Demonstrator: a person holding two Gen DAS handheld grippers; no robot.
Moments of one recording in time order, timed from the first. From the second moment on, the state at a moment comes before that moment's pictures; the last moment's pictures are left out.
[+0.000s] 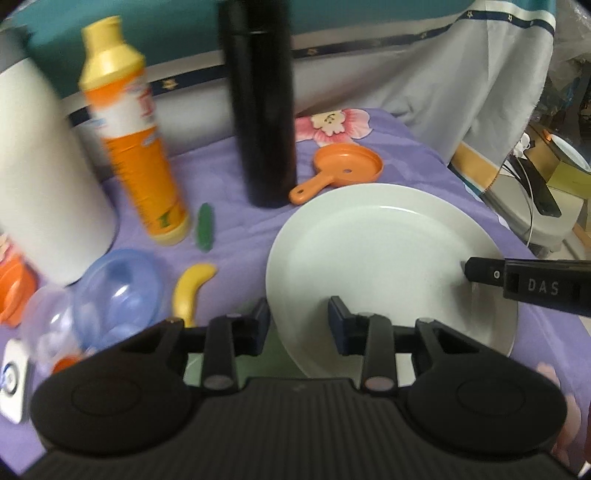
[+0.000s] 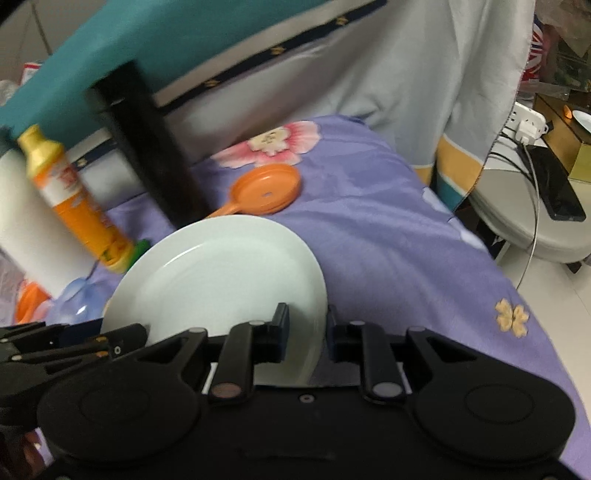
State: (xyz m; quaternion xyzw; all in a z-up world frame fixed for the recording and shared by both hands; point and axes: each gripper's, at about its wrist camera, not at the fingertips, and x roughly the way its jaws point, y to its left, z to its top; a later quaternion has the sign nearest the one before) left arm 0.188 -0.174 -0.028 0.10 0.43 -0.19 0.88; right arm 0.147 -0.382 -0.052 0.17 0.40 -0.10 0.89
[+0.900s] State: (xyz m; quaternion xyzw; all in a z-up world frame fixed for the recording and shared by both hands) left arm 0.003 0.105 -0.011 0.02 0.46 -0.04 0.89; right arm 0.018 -0.115 -0.015 0.09 0.47 0.09 0.87
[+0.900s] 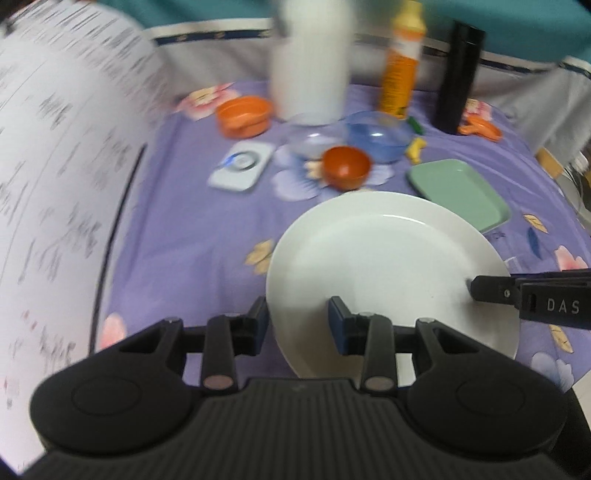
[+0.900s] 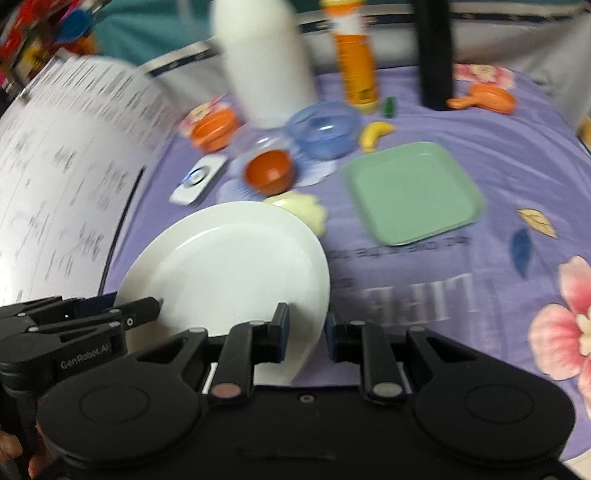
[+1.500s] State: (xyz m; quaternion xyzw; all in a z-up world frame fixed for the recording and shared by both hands) left arm -0.030 0.191 -0.044 -0.03 0.47 -0.01 0.88; right arm 0.009 -0.010 -0.032 -0.01 0.50 0.14 0.85
